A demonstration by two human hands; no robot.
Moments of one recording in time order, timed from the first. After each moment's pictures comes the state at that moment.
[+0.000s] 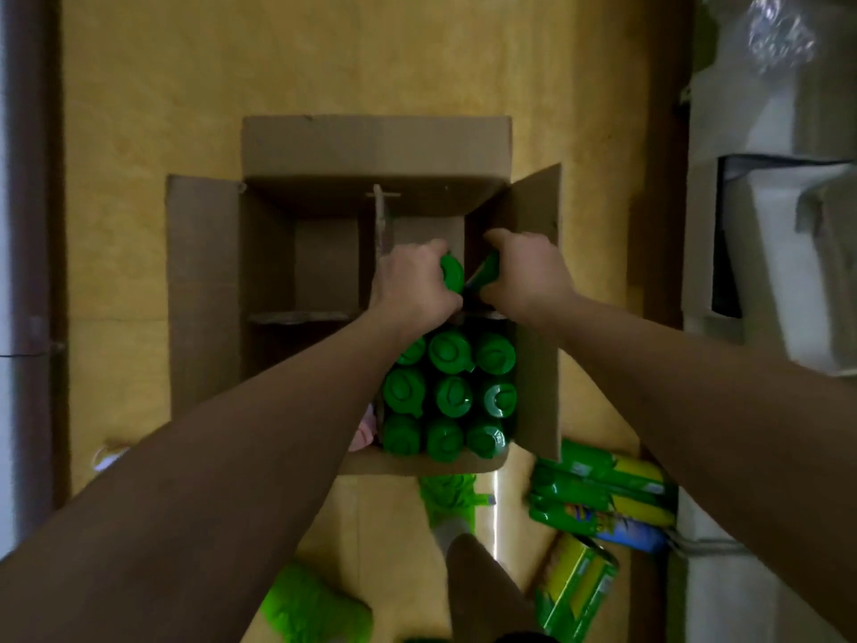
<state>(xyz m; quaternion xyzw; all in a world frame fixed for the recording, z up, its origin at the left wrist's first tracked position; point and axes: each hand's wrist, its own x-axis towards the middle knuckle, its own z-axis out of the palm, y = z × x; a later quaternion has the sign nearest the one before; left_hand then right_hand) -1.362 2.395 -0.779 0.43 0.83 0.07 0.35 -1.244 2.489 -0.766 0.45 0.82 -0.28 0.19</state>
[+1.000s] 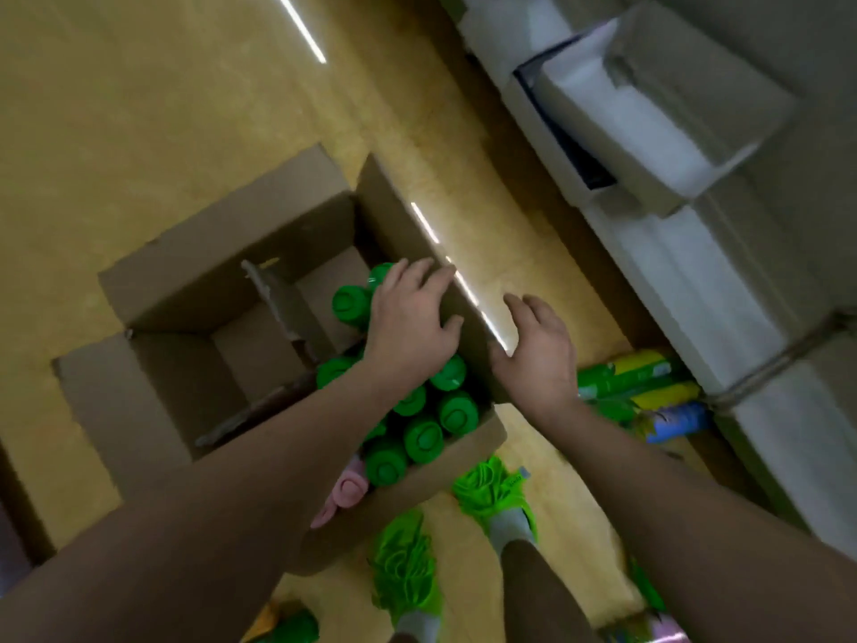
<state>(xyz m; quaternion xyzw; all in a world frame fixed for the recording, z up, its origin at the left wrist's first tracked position) -1.250 2.388 -0.783 0.70 0.65 0.07 0.29 -1.081 2.354 -0.792 0.73 0.62 -0.29 -0.01</state>
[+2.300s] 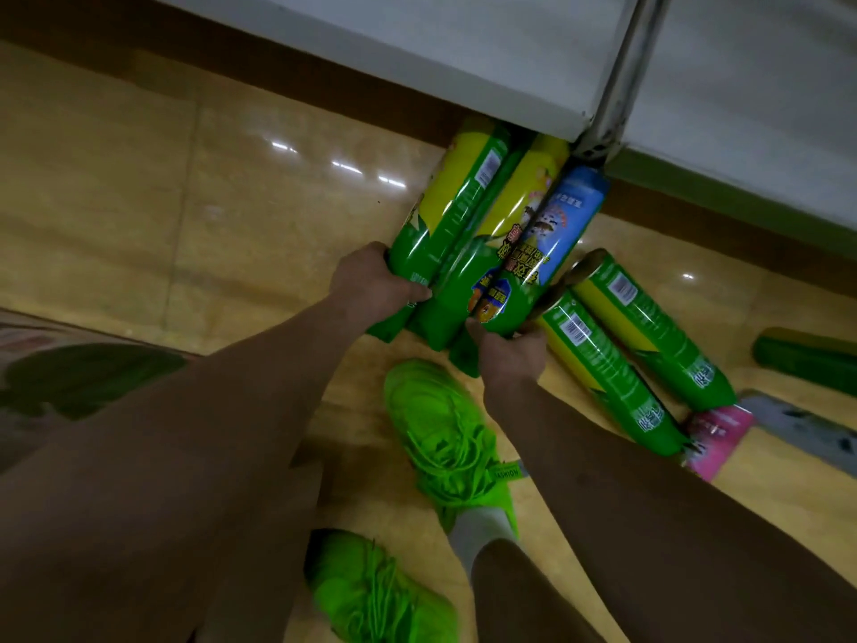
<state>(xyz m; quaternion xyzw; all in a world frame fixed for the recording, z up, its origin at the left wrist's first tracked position) -0.945 2.349 -1.081 0.65 0.54 -0.26 0.46 -0.880 2.180 -1.085 0.84 -0.28 -0.35 -0.29</state>
